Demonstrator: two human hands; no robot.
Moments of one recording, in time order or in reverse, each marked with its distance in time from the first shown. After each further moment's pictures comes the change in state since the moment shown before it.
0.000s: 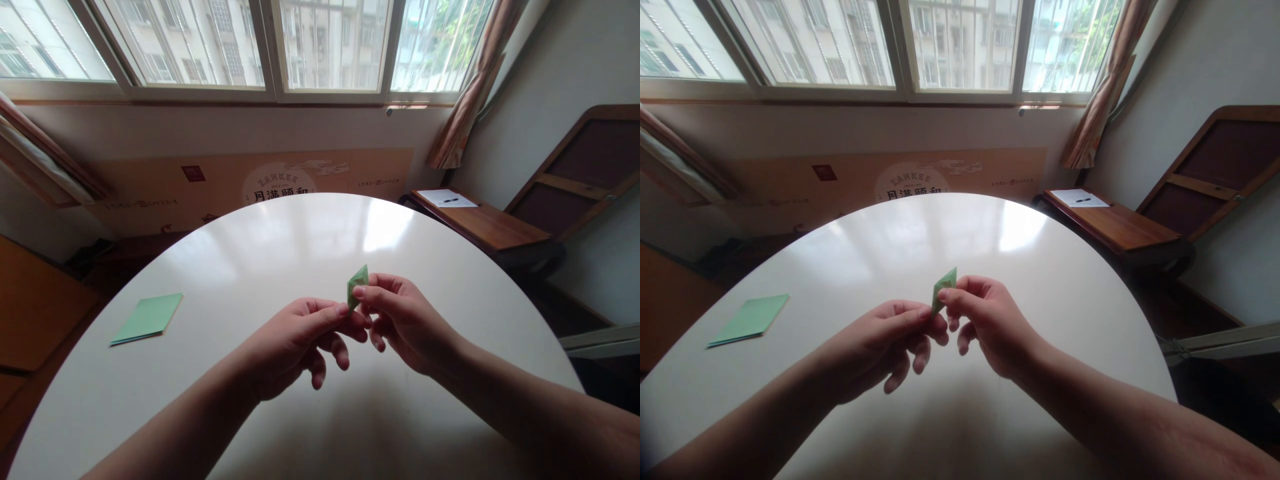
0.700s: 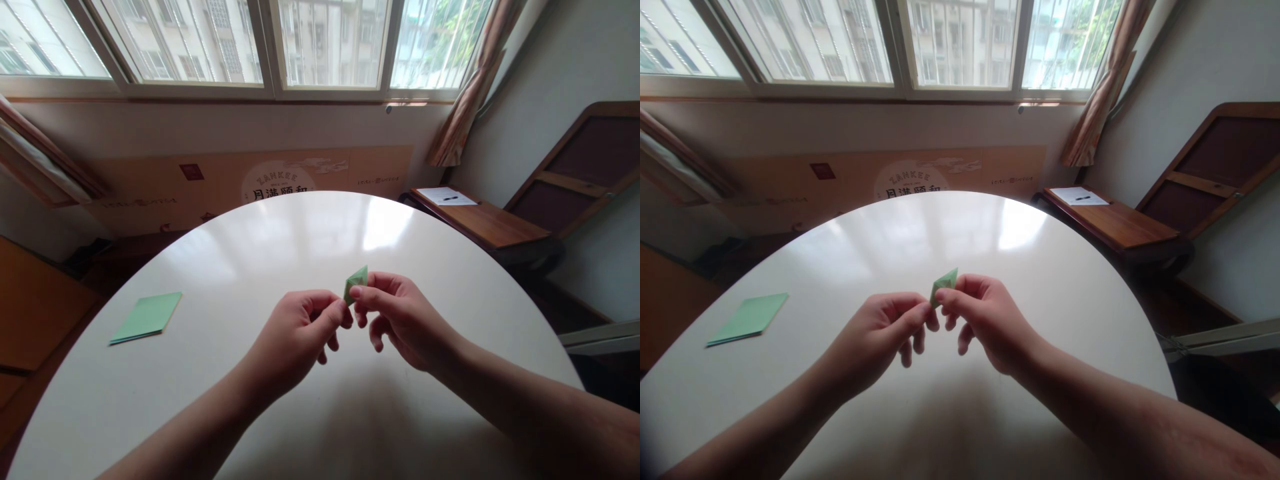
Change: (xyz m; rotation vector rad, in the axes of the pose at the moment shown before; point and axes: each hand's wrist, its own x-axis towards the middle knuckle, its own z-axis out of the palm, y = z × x) left_hand -0.001 -0.001 0.010 0.547 0.298 0.287; right_hand 0.000 0.001 -0.001 -0.097 -0.007 -0.051
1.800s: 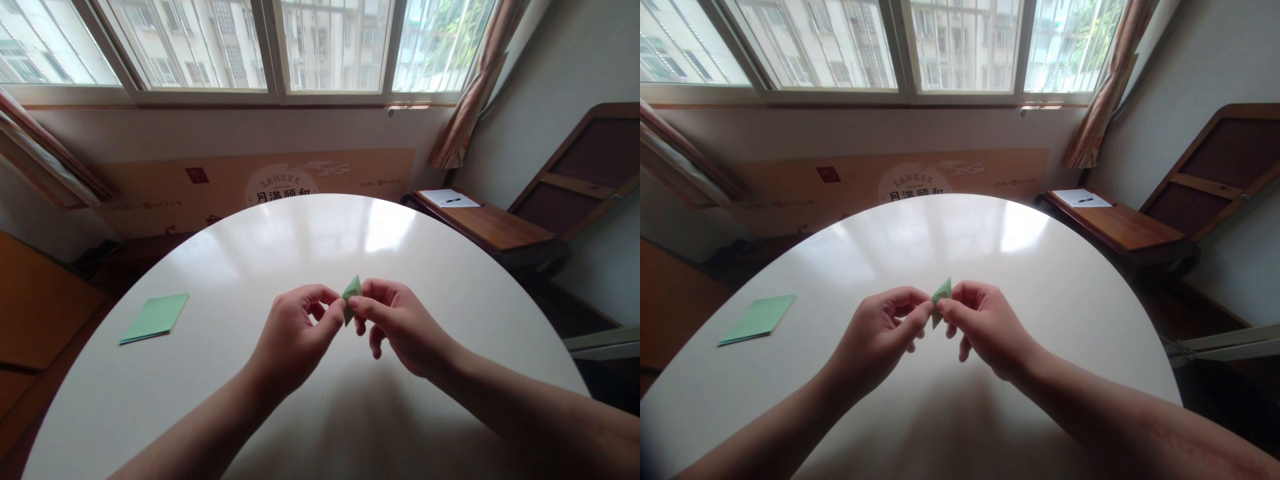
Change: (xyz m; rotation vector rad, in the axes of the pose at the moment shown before) left_hand -0.001 -0.005 -0.002 0.242 0.204 0.148; right_hand 0.000 0.004 0.006 -0.101 0.030 -0.005
